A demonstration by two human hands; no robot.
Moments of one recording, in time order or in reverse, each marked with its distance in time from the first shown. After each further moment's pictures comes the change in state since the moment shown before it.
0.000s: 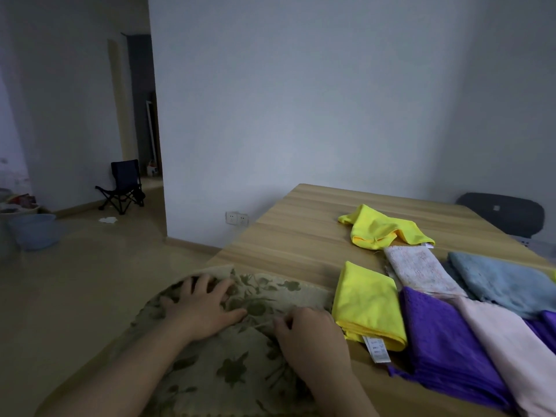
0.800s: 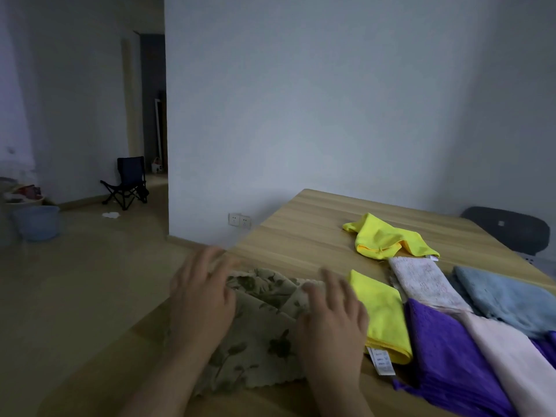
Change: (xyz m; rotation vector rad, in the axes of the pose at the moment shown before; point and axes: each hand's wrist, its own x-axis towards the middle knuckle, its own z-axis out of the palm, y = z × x) left_hand -0.036 0.022 0.000 -0.193 0.903 0.195; right_hand -0.002 0.004 0.001 -0.096 0.557 -0.064
